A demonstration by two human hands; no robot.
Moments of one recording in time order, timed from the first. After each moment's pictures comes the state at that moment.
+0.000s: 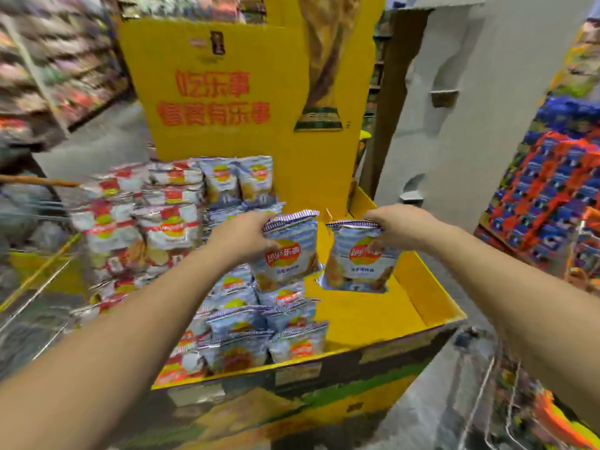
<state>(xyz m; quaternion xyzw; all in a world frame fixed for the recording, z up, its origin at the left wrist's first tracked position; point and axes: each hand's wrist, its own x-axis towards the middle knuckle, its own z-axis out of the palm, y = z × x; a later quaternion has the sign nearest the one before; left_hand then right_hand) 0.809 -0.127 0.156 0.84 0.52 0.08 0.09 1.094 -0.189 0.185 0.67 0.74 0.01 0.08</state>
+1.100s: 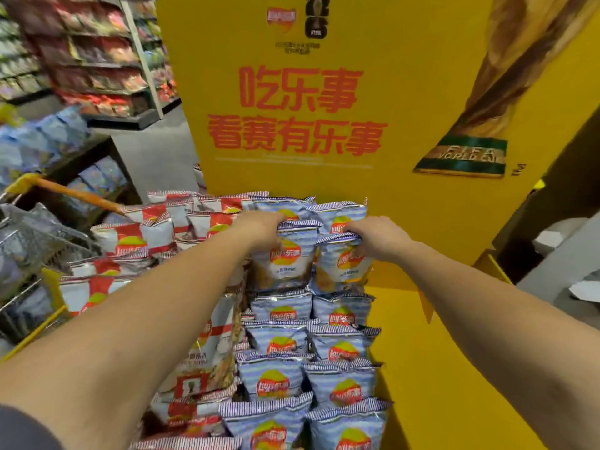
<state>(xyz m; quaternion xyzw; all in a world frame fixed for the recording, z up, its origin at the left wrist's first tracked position) 0.747 0.311 0.088 0.79 0.60 -0.10 0.02 1.005 0.310 0.069 0.54 0.84 0.04 0.06</state>
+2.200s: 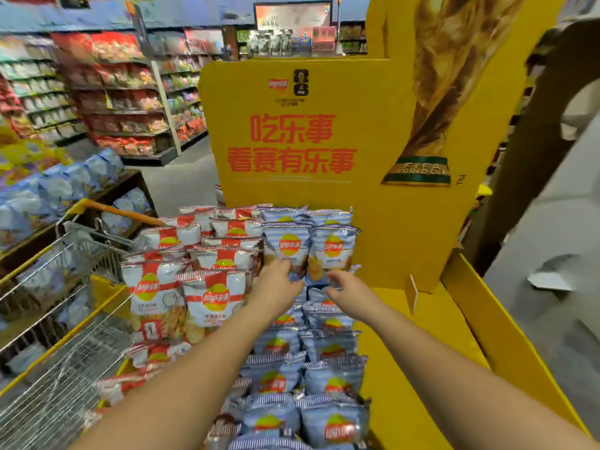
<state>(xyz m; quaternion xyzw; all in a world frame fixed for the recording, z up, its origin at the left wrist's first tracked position) 0.798 0.101 0.080 0.70 0.67 0.19 0.18 0.981 0.119 0.051 0.61 0.72 -0.29 -0.18</state>
